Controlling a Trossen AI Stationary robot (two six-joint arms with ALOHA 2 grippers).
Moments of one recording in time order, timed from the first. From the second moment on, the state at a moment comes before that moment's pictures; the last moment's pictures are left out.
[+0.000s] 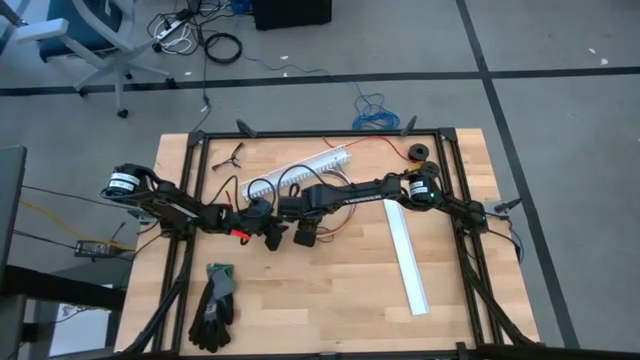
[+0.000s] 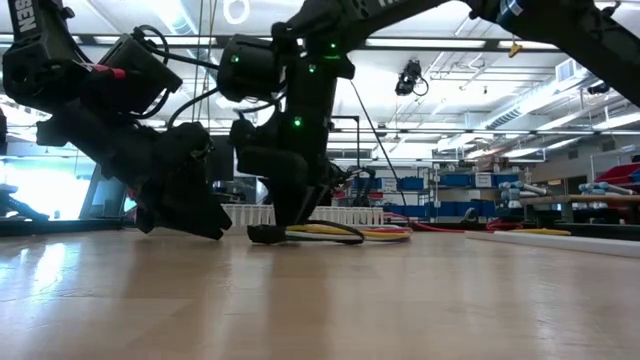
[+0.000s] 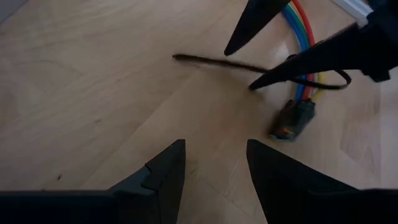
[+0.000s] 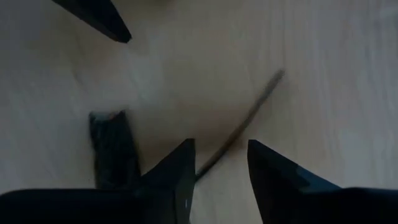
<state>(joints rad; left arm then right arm) -0.07 1.51 0.27 0.60 -0.28 -0.71 -0.01 2.40 2.04 -0.94 0.13 0.24</state>
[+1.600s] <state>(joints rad) -0.12 1.82 0.46 1.13 -0.29 -0.65 0.07 1.72 0.87 0.14 0.26 0.31</state>
